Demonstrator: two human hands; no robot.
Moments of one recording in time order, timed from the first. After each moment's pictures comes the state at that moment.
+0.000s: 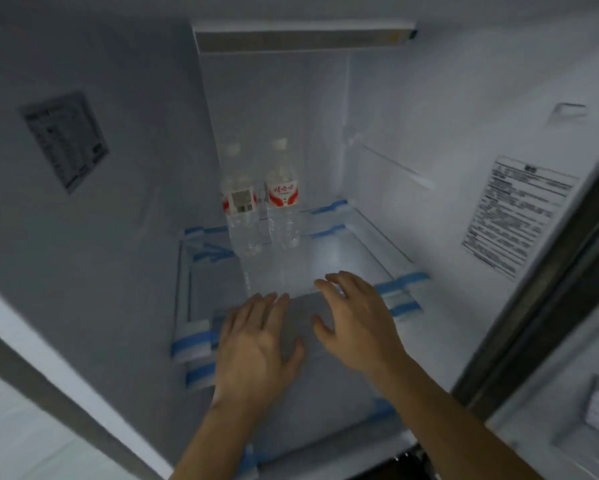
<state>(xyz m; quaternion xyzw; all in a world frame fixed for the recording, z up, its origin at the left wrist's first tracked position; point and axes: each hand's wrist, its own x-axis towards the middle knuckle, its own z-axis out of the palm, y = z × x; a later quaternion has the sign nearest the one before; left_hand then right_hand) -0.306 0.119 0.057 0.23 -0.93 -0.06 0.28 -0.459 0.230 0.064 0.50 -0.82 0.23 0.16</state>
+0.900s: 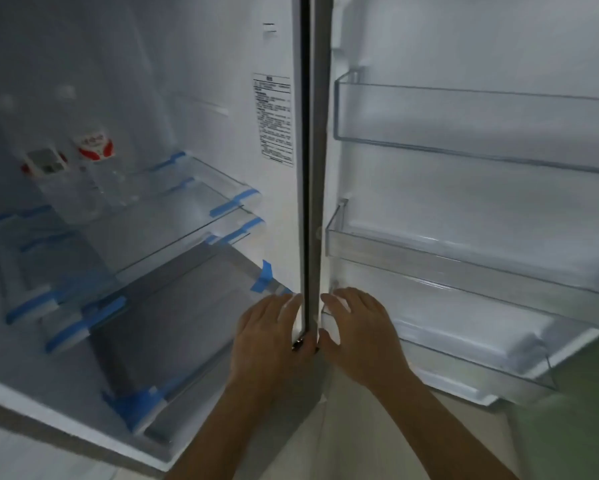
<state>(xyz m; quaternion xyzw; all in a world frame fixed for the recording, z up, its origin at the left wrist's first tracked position) -0.296 0.328 -0.005 -0.02 -0.97 -0.14 0.17 -0.341 0.504 -0.006 0.26 -0.93 0.18 0.17</state>
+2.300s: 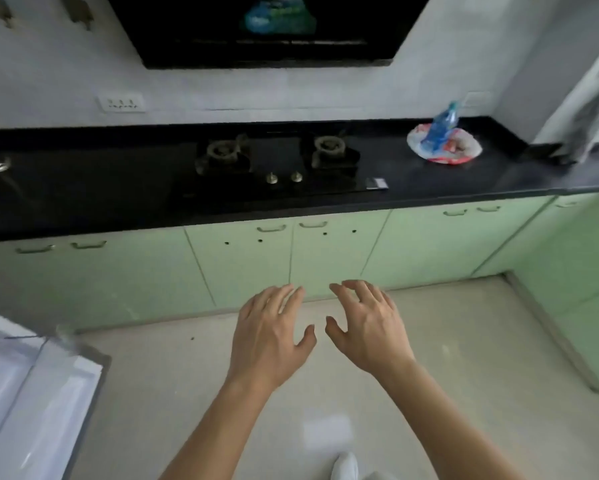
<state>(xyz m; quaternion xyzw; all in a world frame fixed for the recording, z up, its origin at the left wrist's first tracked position) -0.104 0.630 -0.021 -0.83 -0.52 -0.18 -0.08 0.078 0.599 -0.020 -0.71 -0.69 -0.01 0.15</state>
